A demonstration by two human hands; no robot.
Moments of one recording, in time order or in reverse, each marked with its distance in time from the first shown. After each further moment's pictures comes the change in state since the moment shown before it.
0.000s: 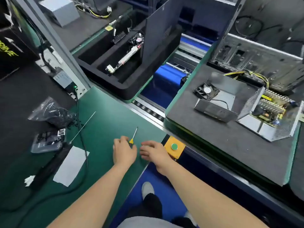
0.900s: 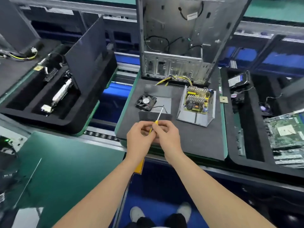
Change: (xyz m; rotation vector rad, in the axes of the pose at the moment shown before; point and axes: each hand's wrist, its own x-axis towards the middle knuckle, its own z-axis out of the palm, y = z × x) left_hand -0.071 0.220 0.049 -0.495 -0.234 0.671; right_hand -0.071 -0.081 -0.162 0.241 0.621 -0.464
